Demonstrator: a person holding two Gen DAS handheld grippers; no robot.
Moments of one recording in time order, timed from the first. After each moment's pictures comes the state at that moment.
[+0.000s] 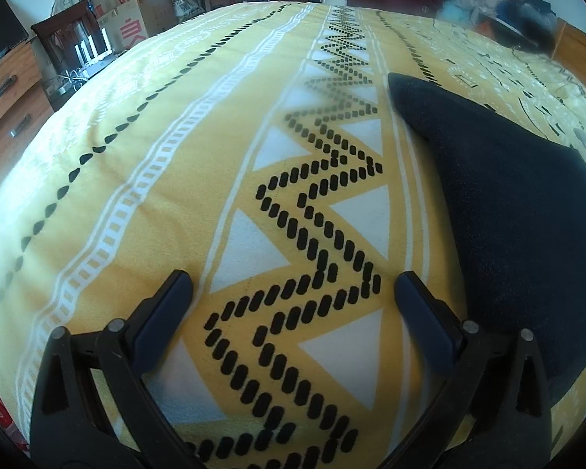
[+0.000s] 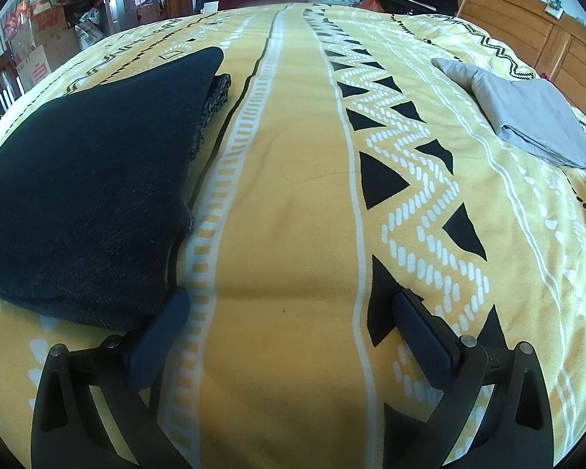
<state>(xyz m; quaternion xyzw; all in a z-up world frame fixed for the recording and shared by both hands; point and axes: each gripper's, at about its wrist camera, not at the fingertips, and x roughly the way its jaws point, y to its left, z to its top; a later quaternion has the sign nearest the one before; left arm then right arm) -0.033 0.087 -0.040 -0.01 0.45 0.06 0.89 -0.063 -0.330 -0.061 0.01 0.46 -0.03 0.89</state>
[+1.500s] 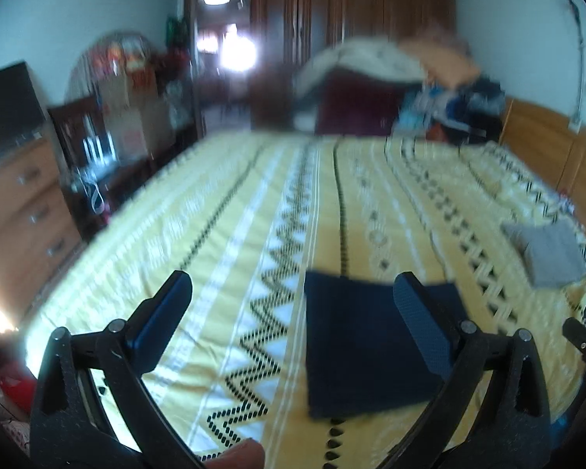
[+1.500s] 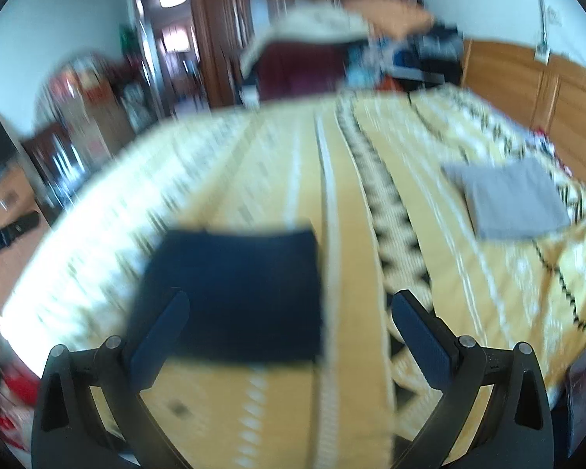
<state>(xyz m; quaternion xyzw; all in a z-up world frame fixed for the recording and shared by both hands) -0.125 0.019 0.233 -0.01 0.25 0.03 0.97 -0.150 -0.280 0.179 0.07 0.31 0.04 0.95</state>
